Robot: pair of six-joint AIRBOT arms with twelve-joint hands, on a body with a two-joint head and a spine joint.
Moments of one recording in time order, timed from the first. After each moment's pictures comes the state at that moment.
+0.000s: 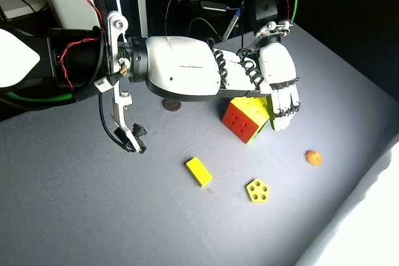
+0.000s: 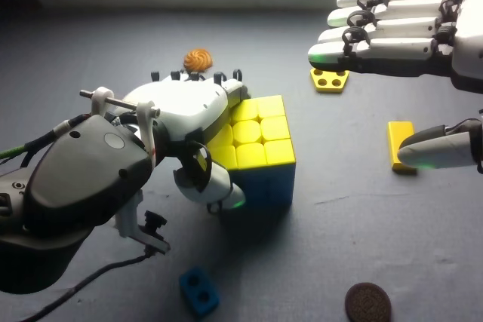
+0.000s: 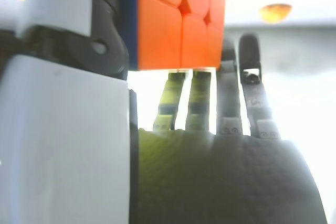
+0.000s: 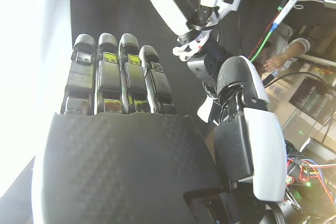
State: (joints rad) left arm 0.46 -1.13 0.86 -1.26 -0.67 1.95; right arm -0.40 -0.75 0.97 -0.80 0.70 -0.34
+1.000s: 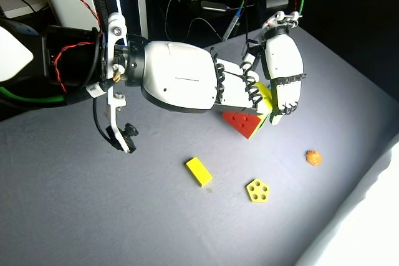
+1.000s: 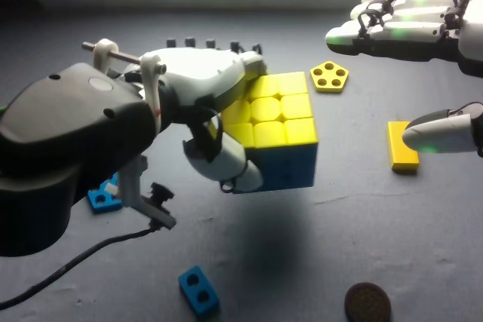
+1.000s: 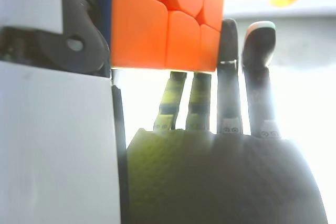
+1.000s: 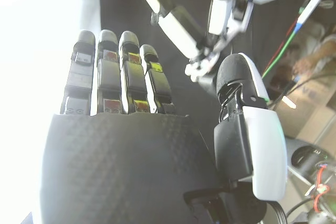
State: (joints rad) left arm 0.29 -1.08 0.82 -1.46 -0.56 2.17; right arm -0.37 -0.70 0.91 -0.76 0.53 -0.27
